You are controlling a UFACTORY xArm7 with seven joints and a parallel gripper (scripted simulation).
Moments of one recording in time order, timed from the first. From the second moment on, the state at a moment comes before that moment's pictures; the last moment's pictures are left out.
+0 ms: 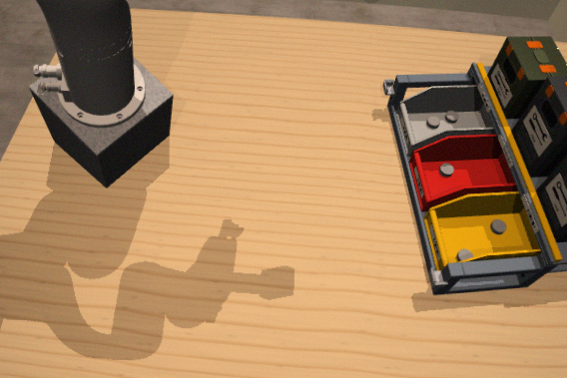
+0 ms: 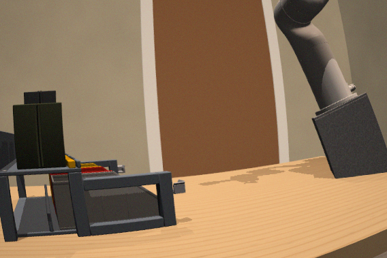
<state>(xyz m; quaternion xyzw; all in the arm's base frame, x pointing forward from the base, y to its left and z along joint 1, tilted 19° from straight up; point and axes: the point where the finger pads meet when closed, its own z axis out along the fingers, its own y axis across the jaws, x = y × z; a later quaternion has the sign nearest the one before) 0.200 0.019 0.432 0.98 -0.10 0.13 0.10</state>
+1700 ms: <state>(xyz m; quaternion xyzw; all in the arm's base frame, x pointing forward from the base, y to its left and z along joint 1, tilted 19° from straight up) 0.165 0.054 0.577 0.98 -0.10 0.13 0.10</state>
